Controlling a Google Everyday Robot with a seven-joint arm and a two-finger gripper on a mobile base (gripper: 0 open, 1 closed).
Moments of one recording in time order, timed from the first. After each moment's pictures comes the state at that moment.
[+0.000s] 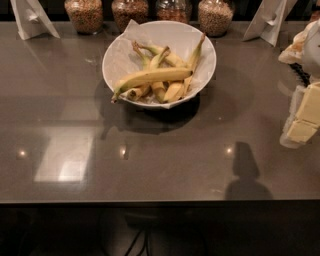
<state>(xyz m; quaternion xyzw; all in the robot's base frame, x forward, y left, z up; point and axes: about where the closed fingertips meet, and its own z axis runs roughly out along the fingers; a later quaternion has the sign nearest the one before) 0.438 -0.217 0.976 -0.60 0.78 -0.03 0.16</state>
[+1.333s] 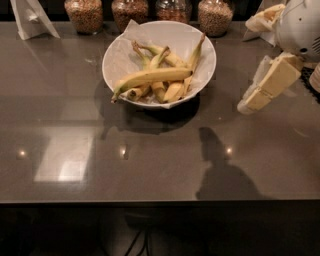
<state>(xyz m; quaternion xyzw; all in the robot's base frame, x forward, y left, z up) 0.490 -0.153 1.009 -0.62 0.71 0.03 0.34</state>
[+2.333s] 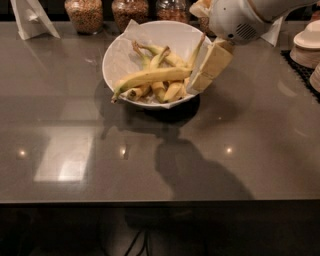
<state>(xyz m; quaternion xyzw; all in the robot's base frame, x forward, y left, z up) 0.547 -0.064 1.009 -0.67 0.65 0.04 0.37</state>
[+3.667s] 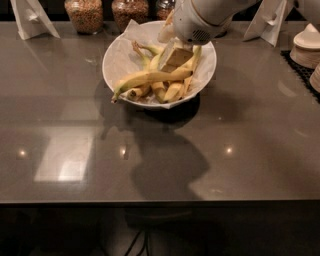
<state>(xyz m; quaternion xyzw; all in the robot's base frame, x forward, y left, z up) 0.606 -0.015 0.976 -0.71 0.62 -0.01 0.34</state>
